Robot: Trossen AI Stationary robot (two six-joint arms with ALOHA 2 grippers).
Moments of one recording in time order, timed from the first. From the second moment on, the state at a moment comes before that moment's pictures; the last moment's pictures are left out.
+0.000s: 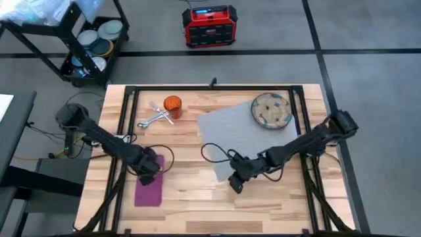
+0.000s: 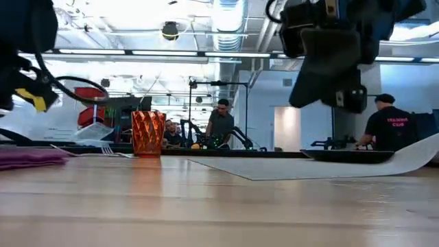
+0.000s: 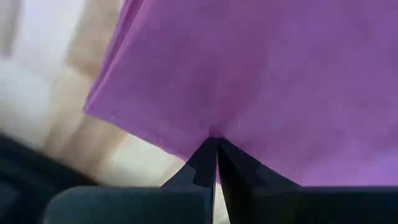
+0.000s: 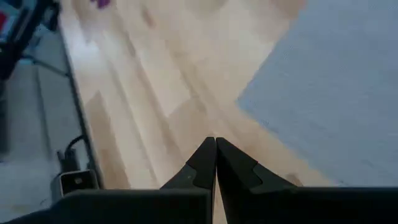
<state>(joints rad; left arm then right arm) -0.50 1.23 0.57 -1.00 0.07 -1.14 0.37 1.58 0.89 -0.20 0.15 1.02</state>
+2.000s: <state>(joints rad) -0.03 1.38 0.65 0.33 -0.18 -0.77 0.12 1.58 0.97 -0.27 0.18 0.91</state>
